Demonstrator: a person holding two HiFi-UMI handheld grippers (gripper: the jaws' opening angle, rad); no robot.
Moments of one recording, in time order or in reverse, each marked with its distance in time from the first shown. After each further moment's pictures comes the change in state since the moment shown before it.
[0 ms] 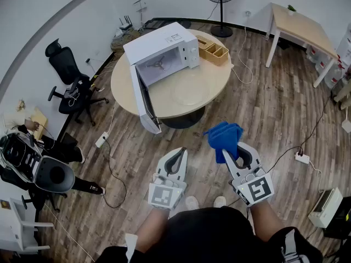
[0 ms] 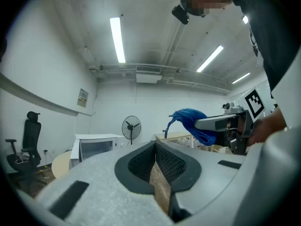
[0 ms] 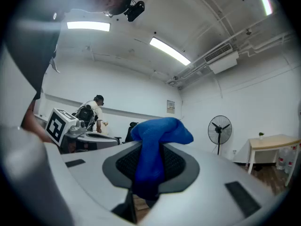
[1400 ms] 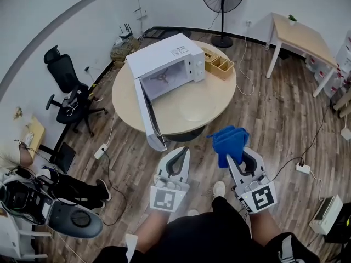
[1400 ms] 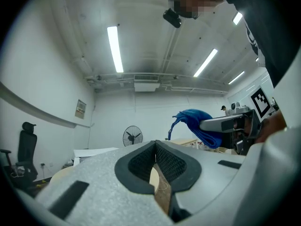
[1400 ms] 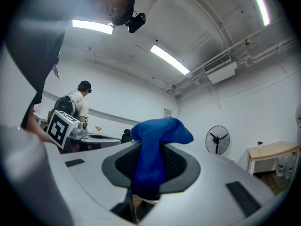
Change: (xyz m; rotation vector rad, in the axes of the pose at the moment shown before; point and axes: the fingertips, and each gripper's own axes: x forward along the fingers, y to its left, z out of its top) left arm 0.042 0.072 0.034 0.059 -0.109 -0.007; right arm 0.067 -0.008 0.028 -0.038 -0.105 -0.060
